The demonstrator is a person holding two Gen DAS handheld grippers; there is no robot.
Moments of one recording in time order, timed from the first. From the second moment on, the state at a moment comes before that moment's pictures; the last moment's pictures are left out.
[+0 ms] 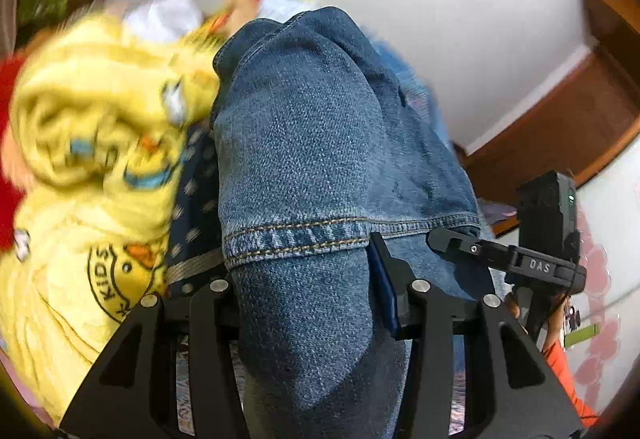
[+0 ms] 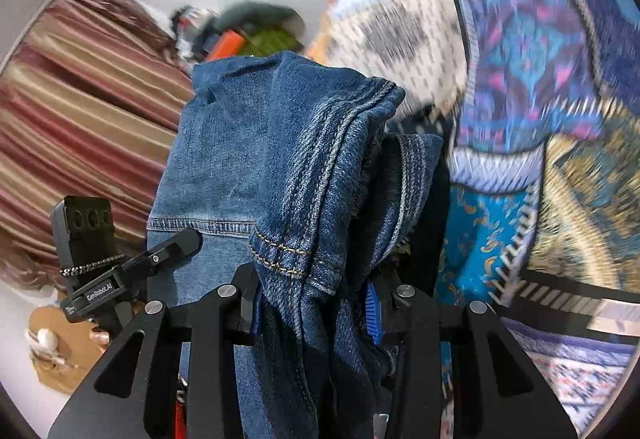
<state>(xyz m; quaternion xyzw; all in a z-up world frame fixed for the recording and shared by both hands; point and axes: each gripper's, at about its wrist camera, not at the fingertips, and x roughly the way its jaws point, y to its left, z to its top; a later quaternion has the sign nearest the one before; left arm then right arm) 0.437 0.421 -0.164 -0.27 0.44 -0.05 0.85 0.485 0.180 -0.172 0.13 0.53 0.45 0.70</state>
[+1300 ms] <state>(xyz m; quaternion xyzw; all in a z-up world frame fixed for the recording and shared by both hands) 0.264 0.313 -0.082 -0.06 0.35 0.10 0.93 0.340 0.119 -0.099 -0.05 0.41 0.41 0.82</state>
